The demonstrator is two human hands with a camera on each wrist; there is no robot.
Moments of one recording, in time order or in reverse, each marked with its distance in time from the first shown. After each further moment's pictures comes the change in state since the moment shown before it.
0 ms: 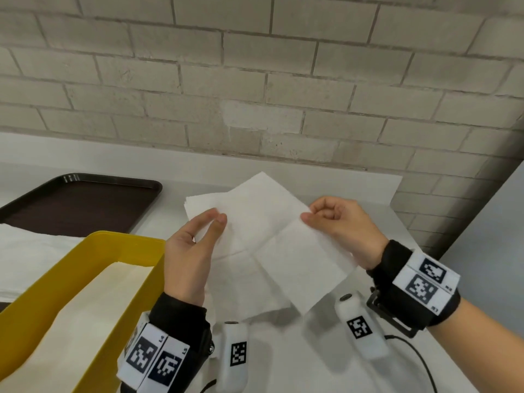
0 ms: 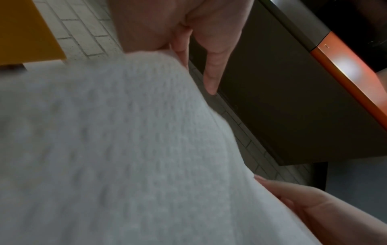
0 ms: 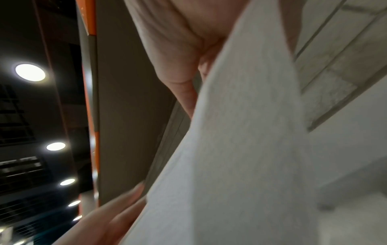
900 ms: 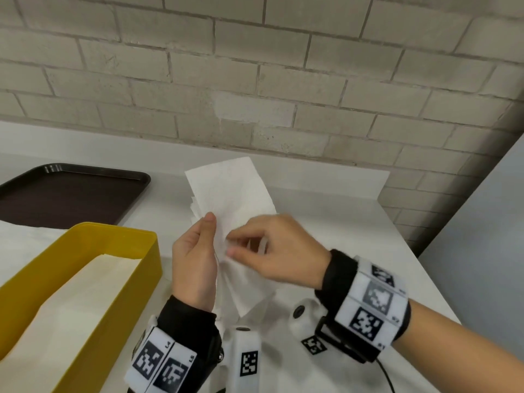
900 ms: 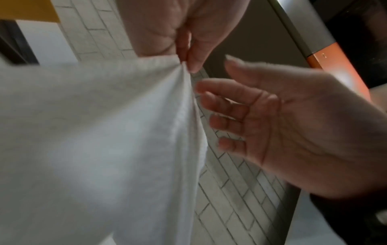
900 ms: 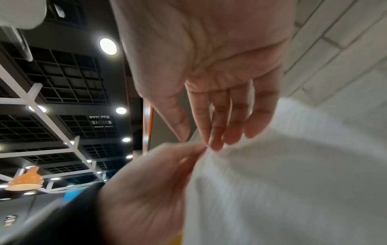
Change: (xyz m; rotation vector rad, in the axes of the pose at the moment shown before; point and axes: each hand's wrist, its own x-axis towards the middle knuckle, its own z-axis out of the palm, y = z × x) left_hand -0.020 -0.010 0.012 -0.181 -0.137 -0.040; right_hand -0.029 -0.030 0.065 -0.646 -0.296 -0.350
